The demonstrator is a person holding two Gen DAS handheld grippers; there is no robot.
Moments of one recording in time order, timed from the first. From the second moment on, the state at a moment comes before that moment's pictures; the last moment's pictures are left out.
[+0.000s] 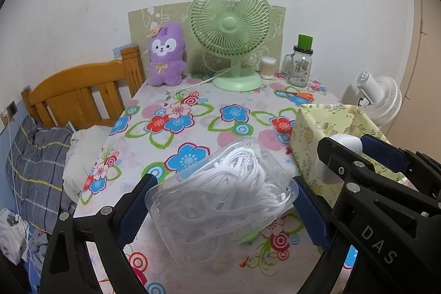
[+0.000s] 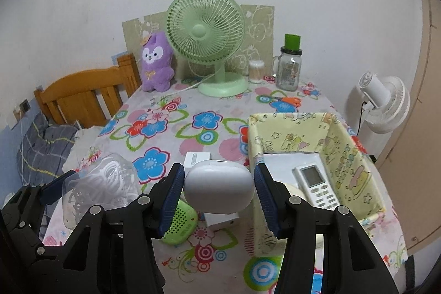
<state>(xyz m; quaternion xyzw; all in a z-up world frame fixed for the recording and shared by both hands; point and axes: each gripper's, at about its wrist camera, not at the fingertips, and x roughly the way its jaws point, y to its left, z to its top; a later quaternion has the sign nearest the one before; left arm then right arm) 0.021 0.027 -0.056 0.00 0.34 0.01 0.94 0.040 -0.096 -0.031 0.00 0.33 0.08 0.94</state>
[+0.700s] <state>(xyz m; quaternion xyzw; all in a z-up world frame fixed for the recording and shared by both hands) 0.030 -0.041 -0.034 0.02 0.33 -0.05 0.94 0.033 -0.164 -0.009 0.02 0.32 0.04 0.95</state>
